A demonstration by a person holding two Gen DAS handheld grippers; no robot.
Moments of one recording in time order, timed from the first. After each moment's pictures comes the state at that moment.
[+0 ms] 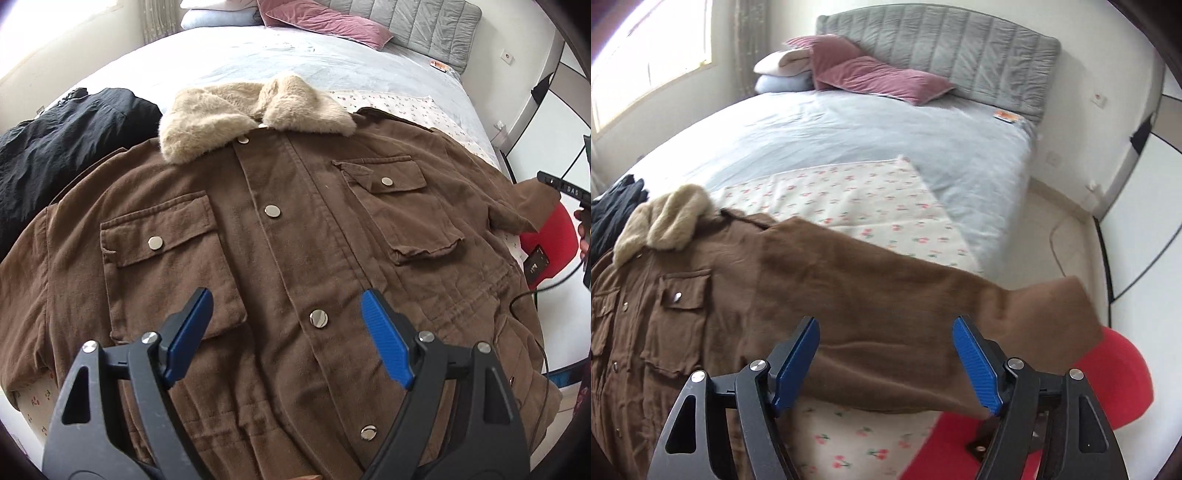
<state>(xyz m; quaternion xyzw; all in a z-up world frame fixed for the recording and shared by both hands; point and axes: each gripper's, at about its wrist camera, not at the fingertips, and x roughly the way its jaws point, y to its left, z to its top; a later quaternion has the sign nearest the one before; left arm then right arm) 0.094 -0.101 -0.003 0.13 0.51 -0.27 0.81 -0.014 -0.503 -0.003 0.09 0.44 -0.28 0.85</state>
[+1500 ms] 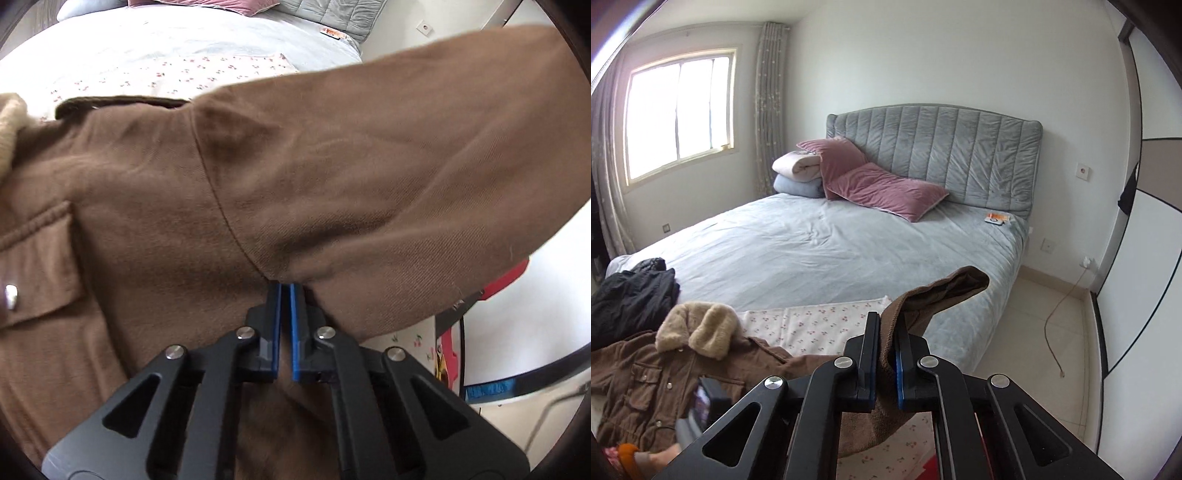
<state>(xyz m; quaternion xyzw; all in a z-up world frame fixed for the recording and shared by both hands) 0.060 -0.401 -0.088 0.07 0.54 -0.43 0.72 -0.037 -0.516 0.167 0.06 0.27 -0.21 0.94</state>
